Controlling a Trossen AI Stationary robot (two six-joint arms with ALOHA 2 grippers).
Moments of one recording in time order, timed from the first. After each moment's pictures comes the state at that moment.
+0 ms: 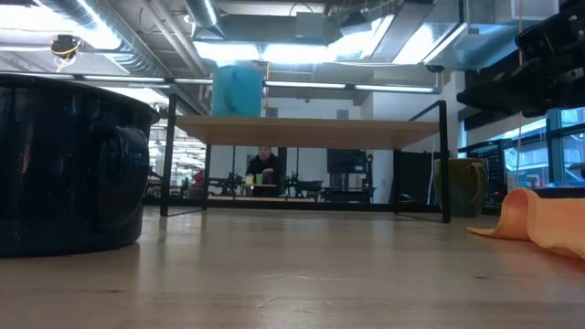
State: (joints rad) left arm -0.41 1.30 1.65 -1.50 -0.18 -0.76; right arm 0.12 0.13 0.01 0.06 0.19 -0.12
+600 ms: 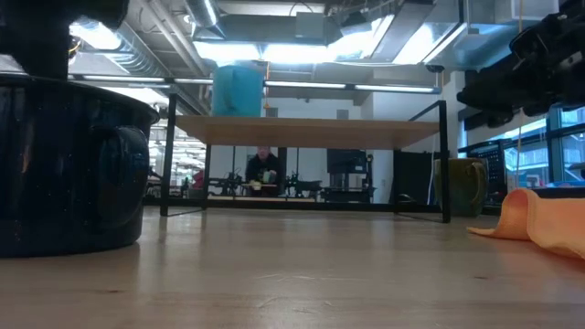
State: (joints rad) left arm -0.55 1.23 0.97 -1.05 -0.21 -1.44; right arm 0.12 0.13 0.01 0.06 0.19 0.08
